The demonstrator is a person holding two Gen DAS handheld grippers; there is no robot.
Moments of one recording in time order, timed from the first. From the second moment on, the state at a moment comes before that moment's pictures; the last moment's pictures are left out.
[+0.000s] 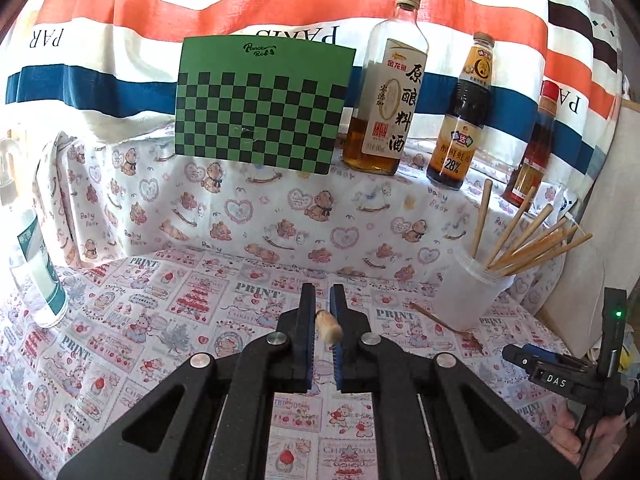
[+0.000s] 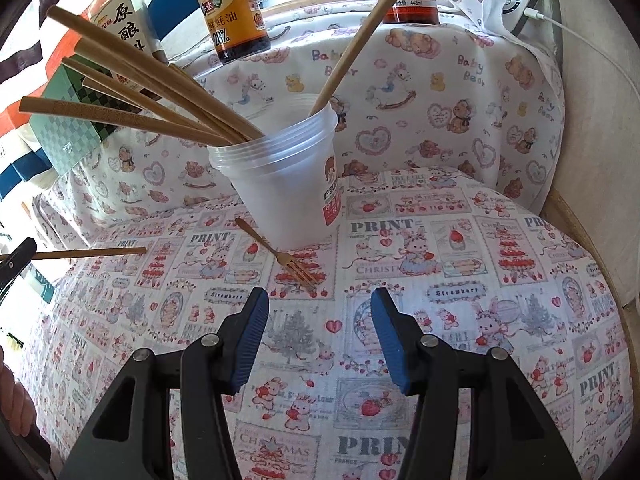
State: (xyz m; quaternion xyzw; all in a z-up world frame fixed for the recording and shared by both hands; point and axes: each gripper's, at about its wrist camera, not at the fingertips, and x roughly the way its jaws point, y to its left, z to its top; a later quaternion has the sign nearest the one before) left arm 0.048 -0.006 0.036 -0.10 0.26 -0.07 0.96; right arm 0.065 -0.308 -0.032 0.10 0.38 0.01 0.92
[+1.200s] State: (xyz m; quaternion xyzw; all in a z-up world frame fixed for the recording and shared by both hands) left arm 0.040 0.007 0.042 -0.12 0.23 -0.05 0.96; right arm 0.050 -0.253 -0.003 0.05 0.40 0.10 0.91
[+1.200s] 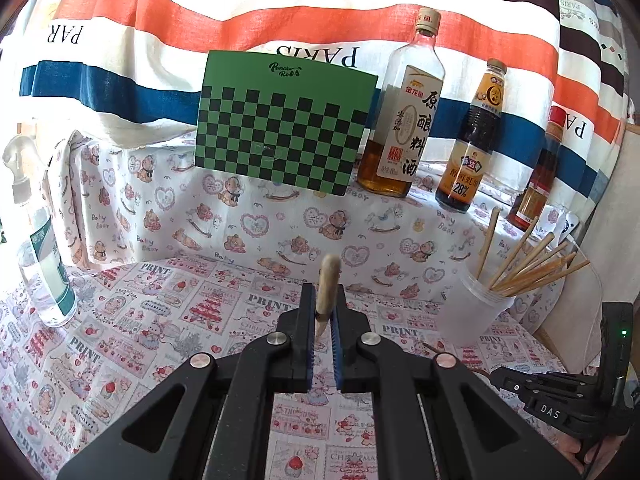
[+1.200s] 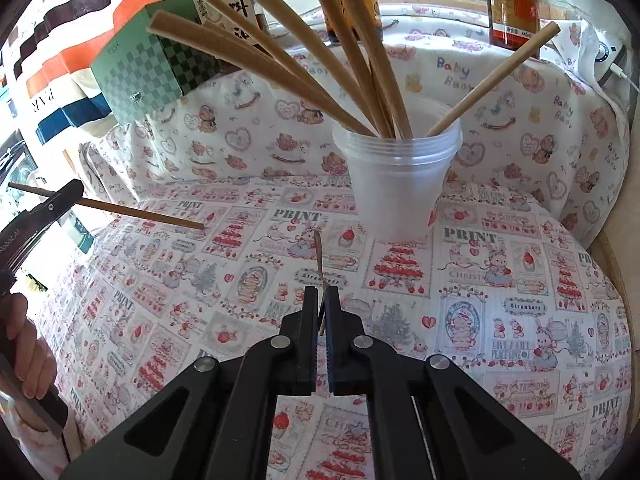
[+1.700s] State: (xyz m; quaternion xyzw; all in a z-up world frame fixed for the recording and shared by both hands) left arm 0.020 0.002 0.057 -0.10 0.18 -0.06 0.98; right arm 0.054 -0.242 -0.003 0.00 0.40 0.08 0.91
